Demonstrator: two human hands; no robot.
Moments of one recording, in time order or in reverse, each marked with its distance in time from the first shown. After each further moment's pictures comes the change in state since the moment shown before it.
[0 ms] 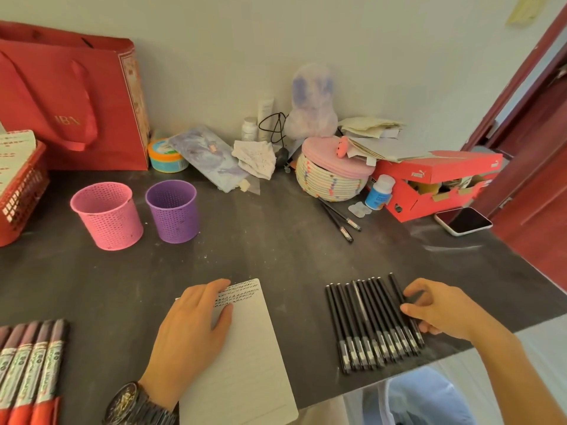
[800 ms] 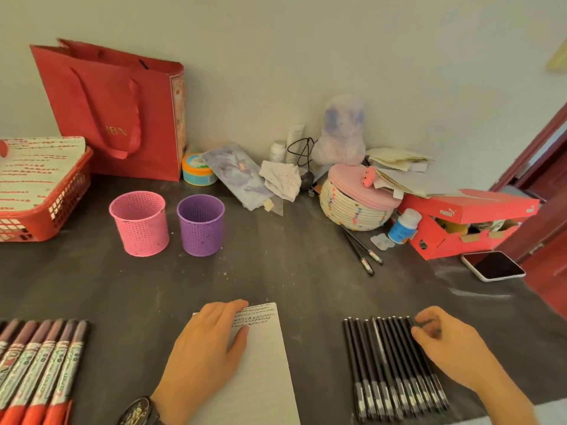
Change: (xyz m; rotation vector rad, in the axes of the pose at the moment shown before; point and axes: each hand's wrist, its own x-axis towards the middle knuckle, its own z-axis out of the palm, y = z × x) left_hand 0.000 0.001 -0.004 0.030 0.021 -0.019; right_hand 0.015 -0.022 0.012 -0.052 0.175 -0.102
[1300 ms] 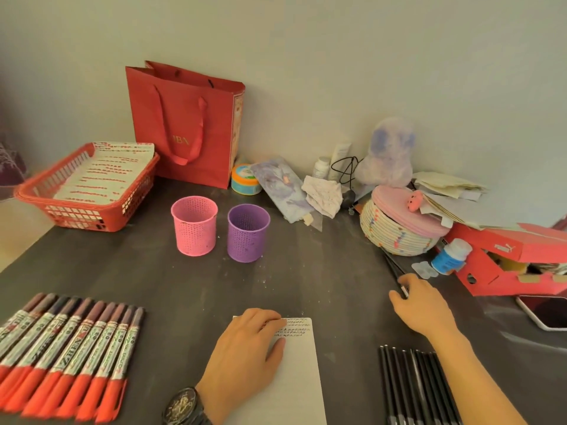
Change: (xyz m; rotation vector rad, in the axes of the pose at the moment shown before) left_hand -0.001 -0.006 0.009 0.136 0.103 0.154; right_hand 0.105 -0.096 0.035 -0.173 0.125 -0.142
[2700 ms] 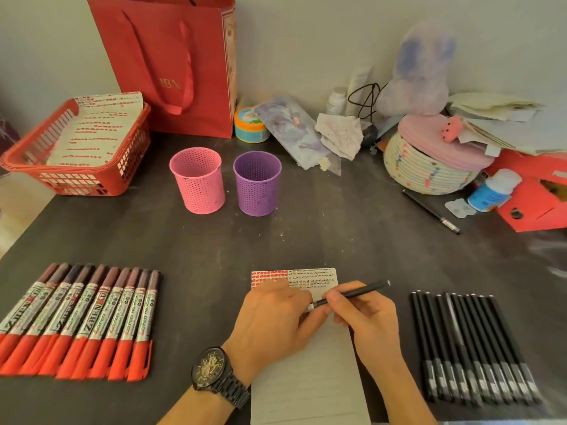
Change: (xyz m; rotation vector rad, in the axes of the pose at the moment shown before) left_hand 0.005 0.012 -0.011 -0.047 0.052 0.161; right_hand -0.163 -0.119 0.058 1.288 -0.059 -0.265
